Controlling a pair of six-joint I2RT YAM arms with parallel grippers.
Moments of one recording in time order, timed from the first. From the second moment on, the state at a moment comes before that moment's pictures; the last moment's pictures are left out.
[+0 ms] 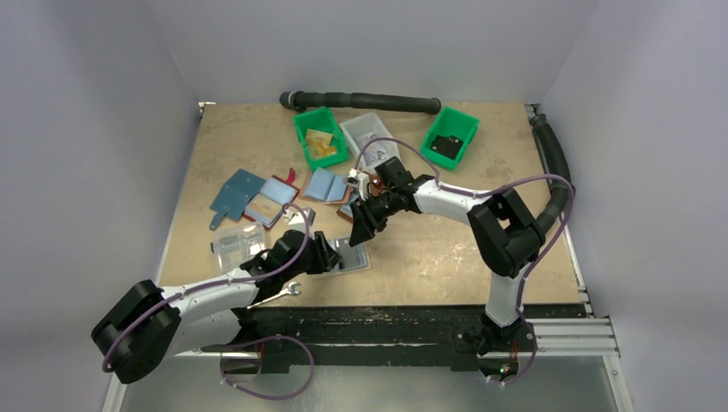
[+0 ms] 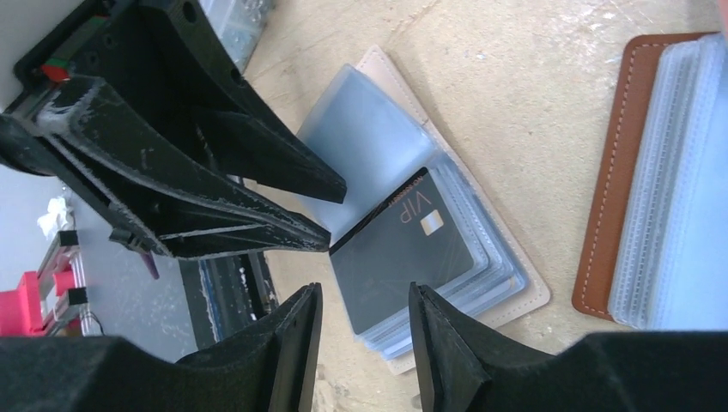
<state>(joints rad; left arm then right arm) -0.75 1.07 0.26 0.21 -0.08 -0.81 0.65 1.88 1.20 -0.32 -0.83 0.04</state>
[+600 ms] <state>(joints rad) -0.75 1.10 0.26 0.27 -0.08 -0.81 0.65 1.91 1.20 -0.31 -0.75 0.09</state>
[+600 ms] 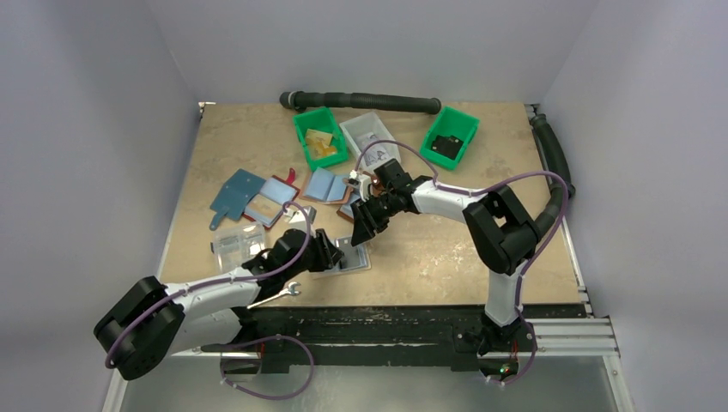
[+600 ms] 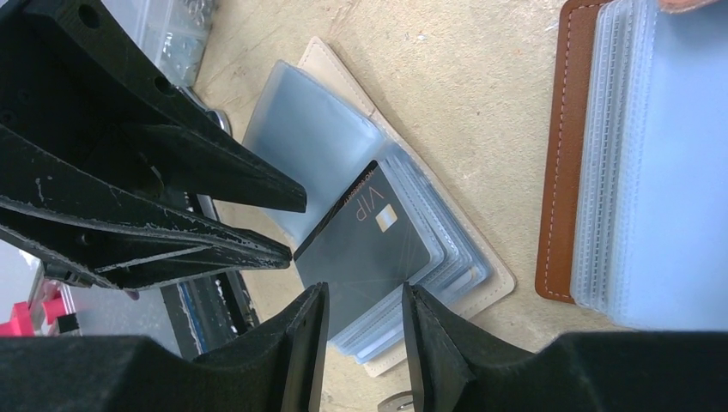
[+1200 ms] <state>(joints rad) -0.75 1.14 0.26 0.31 -0.08 -0.81 0.65 1.93 1.20 -0.32 -0.72 0.11</state>
